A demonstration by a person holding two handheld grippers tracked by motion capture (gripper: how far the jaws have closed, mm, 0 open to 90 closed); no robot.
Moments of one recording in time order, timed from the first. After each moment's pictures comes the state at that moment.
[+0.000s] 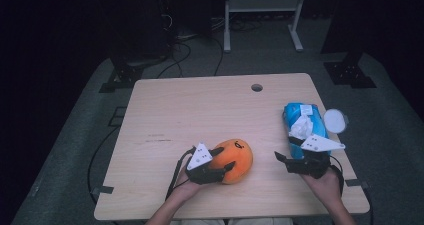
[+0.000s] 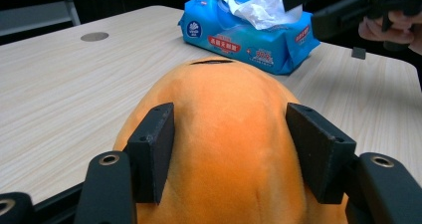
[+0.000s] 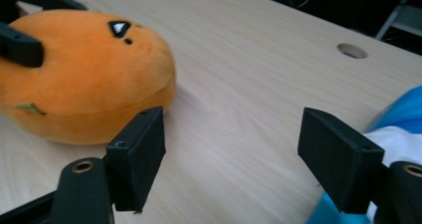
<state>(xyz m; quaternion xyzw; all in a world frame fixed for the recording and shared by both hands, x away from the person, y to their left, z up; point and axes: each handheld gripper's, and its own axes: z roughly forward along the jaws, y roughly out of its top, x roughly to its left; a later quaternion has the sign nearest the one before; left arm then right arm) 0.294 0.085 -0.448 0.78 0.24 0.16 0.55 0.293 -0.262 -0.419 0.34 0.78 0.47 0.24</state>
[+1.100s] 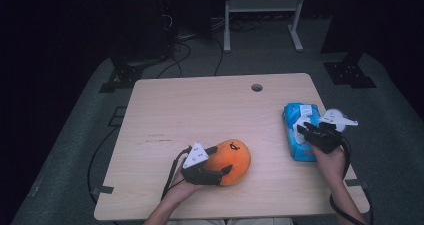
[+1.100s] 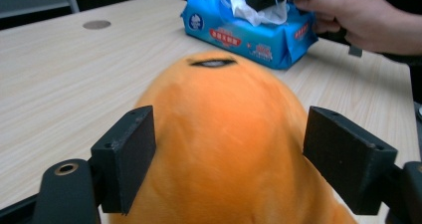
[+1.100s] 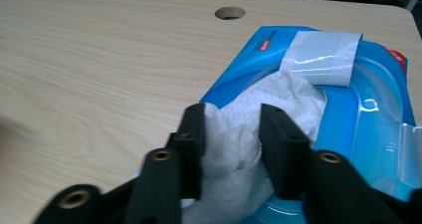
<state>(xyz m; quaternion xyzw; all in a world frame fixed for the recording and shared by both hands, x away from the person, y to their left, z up) 0.289 0.095 -0.437 0.79 0.26 0.15 0.54 0.369 -0.324 -0.443 0.50 0.71 0.43 0.24</state>
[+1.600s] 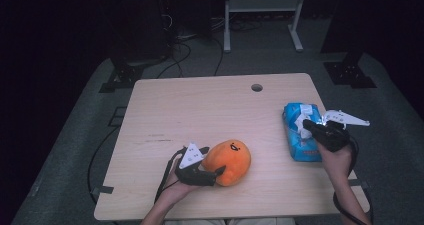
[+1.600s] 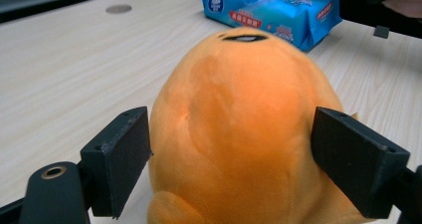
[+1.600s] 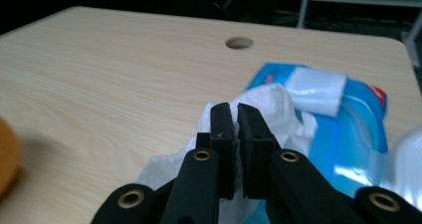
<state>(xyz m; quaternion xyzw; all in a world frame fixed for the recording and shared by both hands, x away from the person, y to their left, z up) 0.289 0.108 -0.439 0.80 0.27 0.16 0.51 0.353 -0.328 -0.416 0.48 0.69 0.48 0.24</state>
